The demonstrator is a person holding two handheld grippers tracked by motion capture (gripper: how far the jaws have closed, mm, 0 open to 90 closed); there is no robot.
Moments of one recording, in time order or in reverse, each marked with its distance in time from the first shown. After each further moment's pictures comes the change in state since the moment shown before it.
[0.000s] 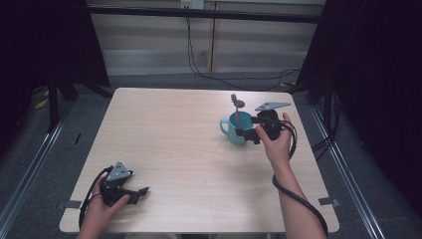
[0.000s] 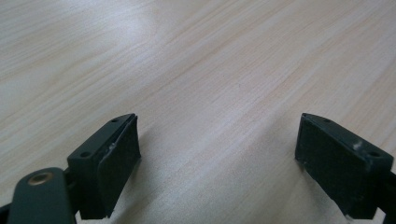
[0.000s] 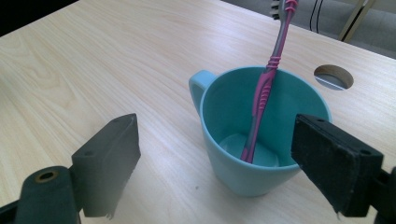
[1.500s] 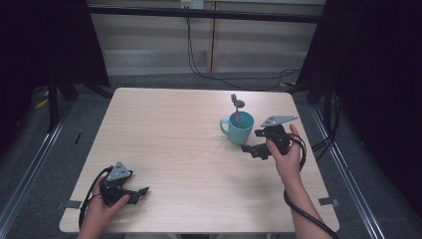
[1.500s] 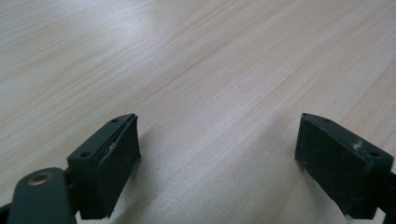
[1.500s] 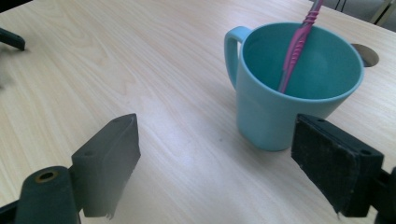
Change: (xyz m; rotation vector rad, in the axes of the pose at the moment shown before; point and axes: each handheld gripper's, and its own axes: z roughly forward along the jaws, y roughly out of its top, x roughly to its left) left arm 0.000 0.000 0.000 0.000 0.000 0.000; right arm 0.016 -0.031 -0.029 0.046 0.068 -0.076
